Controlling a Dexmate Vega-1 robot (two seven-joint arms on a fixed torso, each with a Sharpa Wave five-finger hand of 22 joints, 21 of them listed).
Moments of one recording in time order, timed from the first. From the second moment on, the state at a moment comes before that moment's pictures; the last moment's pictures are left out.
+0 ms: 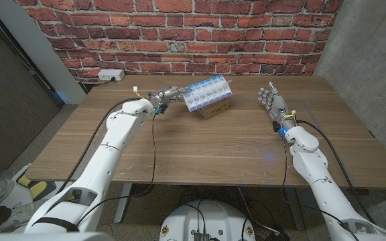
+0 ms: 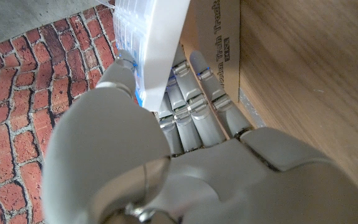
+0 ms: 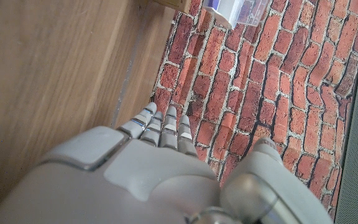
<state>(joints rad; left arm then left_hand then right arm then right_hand) 0.77 0.31 0.17 -1.61 -0.20 0.43 -0.24 1.13 0.00 0.34 -0.14 0.17 0.92 0.04 0.56 0.34 1.11 -0.06 0.36 0.33 1.25 -0.19 0.30 0.23 0.77 -0.08 0.52 0.20 -0.96 -0.23 0.04 -1.35 0.30 0.21 0.29 0.23 0.03 0.13 -0.06 0.22 0.14 0.09 0.23 0.18 0.19 0.11 0.24 0.18 0.05 0.06 0.19 0.17 0.09 -0.01 0.22 0.18</state>
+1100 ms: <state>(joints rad) 0.72 0.43 0.26 -1.68 -0.23 0.43 -0.38 1.13 0.00 0.34 -0.14 0.17 0.92 0.04 0.56 0.34 1.11 -0.06 0.36 0.36 1.25 -0.19 0.30 0.23 0.75 -0.08 0.54 0.21 -0.98 -0.30 0.02 -1.43 0.27 0.08 0.35 0.19 -0.04 0.08 -0.06 0.21 0.20 0.12 0.23 0.19 0.25 0.13 0.26 0.19 0.15 0.09 0.20 0.17 0.14 0.02 0.22 0.19</state>
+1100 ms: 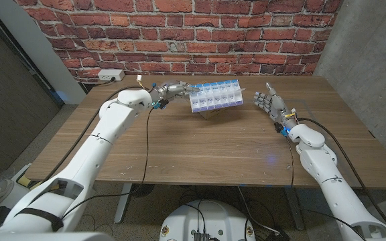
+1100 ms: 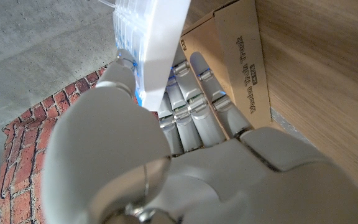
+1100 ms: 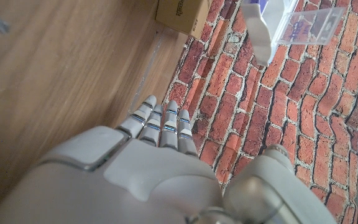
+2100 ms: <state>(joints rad) 0.65 0.46 0.31 -1.69 -0.16 0.46 -0.44 1.13 0.00 0.36 -0.13 0.17 0.92 0.04 0.56 0.35 1.11 -0.06 0.36 0.38 1.25 -0.19 0.29 0.24 0.74 -0.07 0.56 0.21 -0.95 -0.40 -0.01 -1.46 0.28 0.00 0.47 0.15 -0.06 -0.01 -0.03 0.28 0.55 0.14 0.29 0.19 0.61 0.15 0.35 0.19 0.54 0.08 0.25 0.18 0.39 0.07 0.30 0.20</state>
